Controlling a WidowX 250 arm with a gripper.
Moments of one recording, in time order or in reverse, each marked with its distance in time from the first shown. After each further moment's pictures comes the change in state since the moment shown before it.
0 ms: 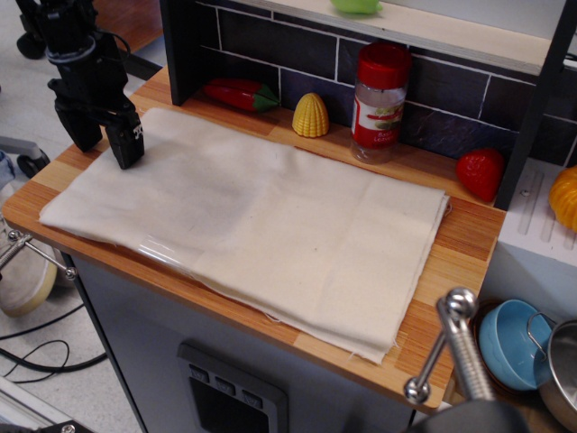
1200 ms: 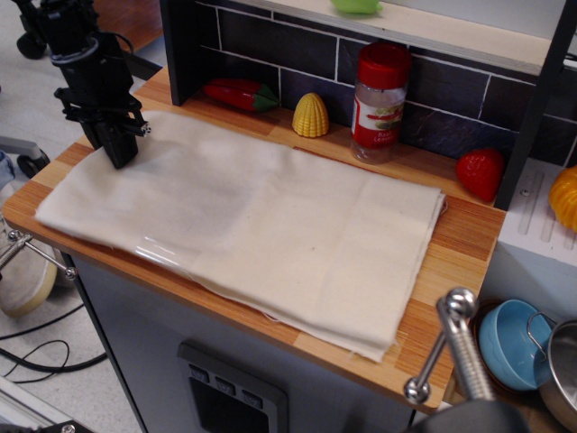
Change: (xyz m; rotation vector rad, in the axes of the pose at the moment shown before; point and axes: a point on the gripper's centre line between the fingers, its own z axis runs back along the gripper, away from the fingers) arm -0.003 -0.021 0.005 -0.137 0.041 0.045
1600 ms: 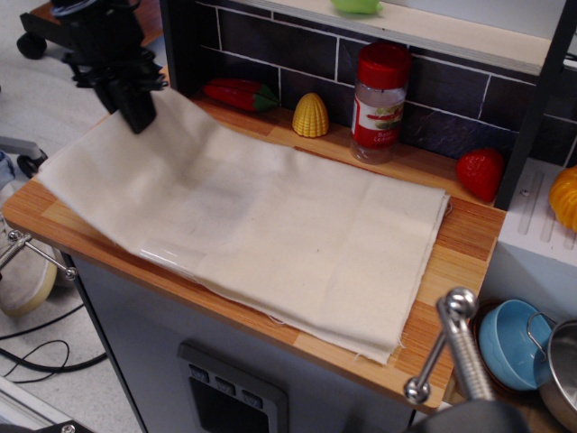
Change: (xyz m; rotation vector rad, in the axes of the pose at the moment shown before) arm 0.007 -0.042 0.043 -0.087 -0.047 0.018
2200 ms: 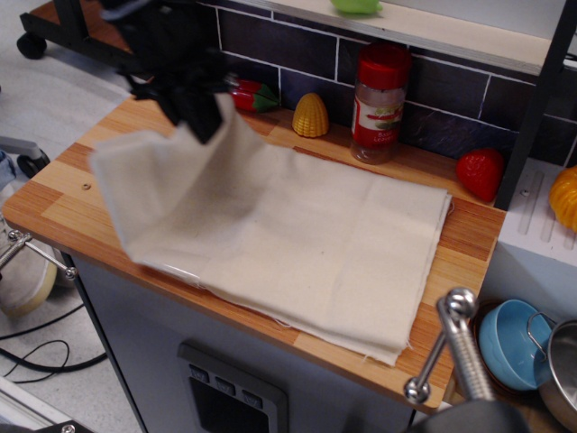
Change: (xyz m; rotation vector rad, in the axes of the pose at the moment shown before) arm -0.011 -0.081 0.002 -0.101 -0.056 0.032
